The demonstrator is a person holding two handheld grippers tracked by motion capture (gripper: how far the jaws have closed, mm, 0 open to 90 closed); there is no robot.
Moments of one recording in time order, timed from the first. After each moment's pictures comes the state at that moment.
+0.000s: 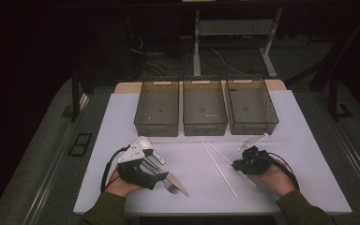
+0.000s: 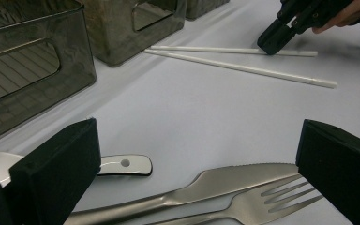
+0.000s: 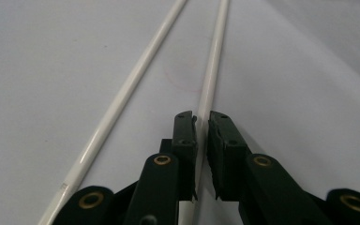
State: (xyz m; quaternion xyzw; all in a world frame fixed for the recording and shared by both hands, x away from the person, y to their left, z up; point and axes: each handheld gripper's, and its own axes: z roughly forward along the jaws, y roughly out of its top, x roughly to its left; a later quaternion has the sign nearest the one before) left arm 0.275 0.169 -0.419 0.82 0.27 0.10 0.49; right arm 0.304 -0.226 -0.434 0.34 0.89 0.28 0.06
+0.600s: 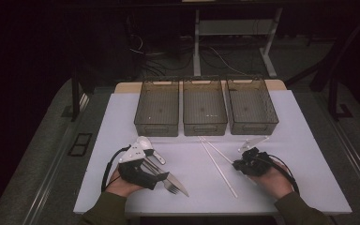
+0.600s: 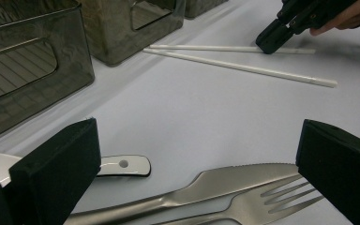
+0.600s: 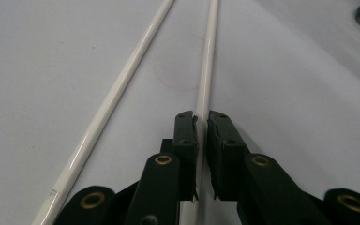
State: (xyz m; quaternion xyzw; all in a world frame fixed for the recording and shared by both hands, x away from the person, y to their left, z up) left arm 0.275 0.167 -0.420 0.82 0.27 0.09 0.49; right arm 0.296 -0.223 -0.438 0.37 0.88 0.28 0.09
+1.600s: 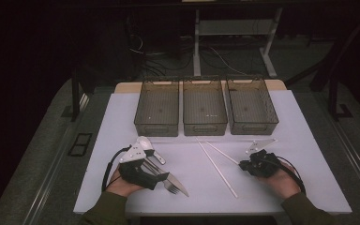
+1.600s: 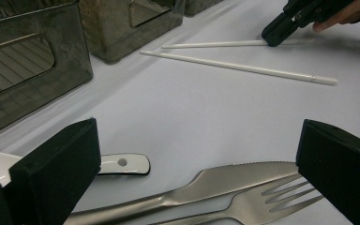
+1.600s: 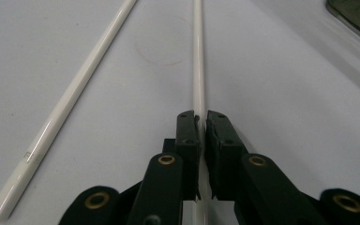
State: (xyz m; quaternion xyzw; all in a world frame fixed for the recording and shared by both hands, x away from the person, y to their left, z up) left arm 0.276 0.167 -0.423 0.82 0.27 0.09 0.49; right arm 0.293 -0.245 -0.440 0.35 0.89 0.29 0.10
